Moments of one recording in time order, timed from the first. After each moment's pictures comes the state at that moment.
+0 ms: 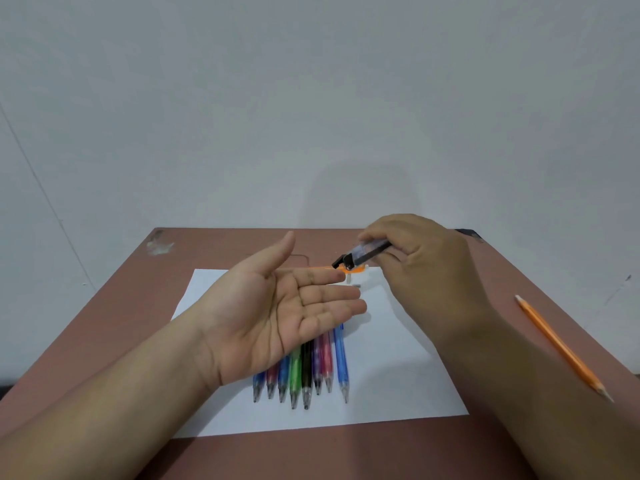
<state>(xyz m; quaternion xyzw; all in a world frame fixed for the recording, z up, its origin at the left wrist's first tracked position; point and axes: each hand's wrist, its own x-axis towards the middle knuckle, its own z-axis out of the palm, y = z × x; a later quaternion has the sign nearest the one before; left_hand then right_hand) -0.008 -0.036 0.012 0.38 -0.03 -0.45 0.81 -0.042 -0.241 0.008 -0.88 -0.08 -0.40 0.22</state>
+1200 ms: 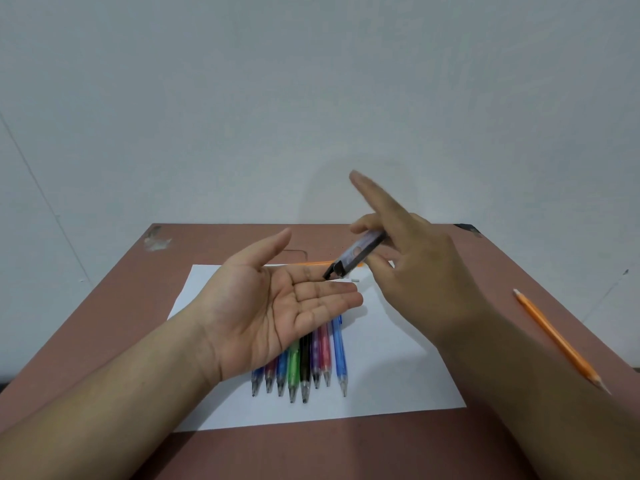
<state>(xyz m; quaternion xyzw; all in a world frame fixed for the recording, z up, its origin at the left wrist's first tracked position) -0.008 -0.037 0.010 0.36 -0.05 -0.45 0.82 -0.038 -0.243 0.004 -0.89 -0.15 -0.36 0.23</state>
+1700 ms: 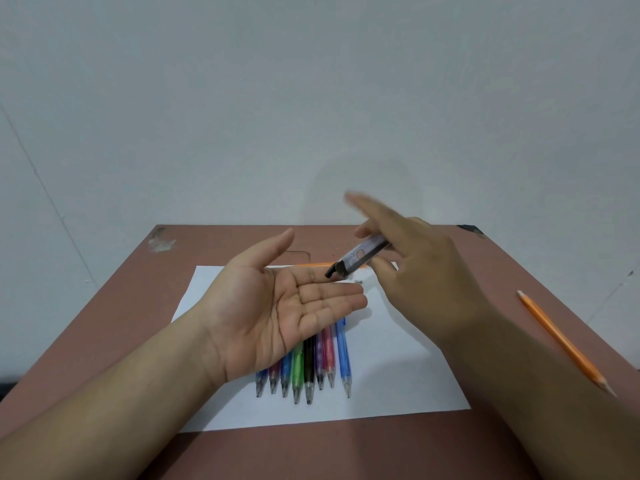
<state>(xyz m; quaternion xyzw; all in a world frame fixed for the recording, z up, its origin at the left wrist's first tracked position) -0.008 -0.036 0.010 0.36 -0.06 -0.45 0.82 -0.036 -0.244 0.002 -0.90 -0.15 -0.34 0.22</state>
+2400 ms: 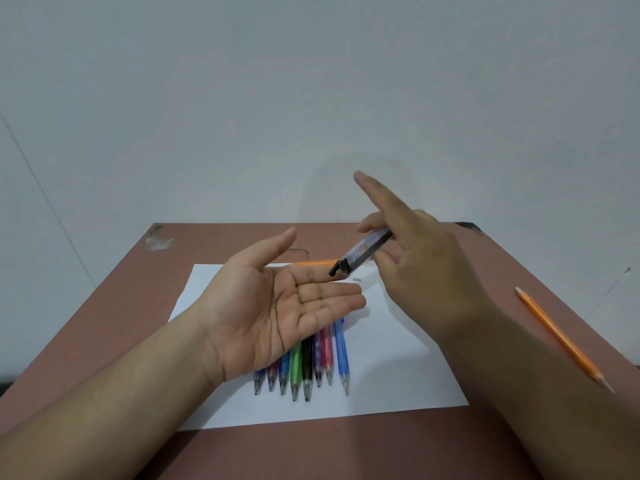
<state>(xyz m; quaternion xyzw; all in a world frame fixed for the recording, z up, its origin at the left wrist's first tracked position) -0.011 -0.037 0.011 0.38 -0.05 -0.44 0.81 -0.040 -0.245 0.002 -0.89 -0.13 -0.36 0.23</state>
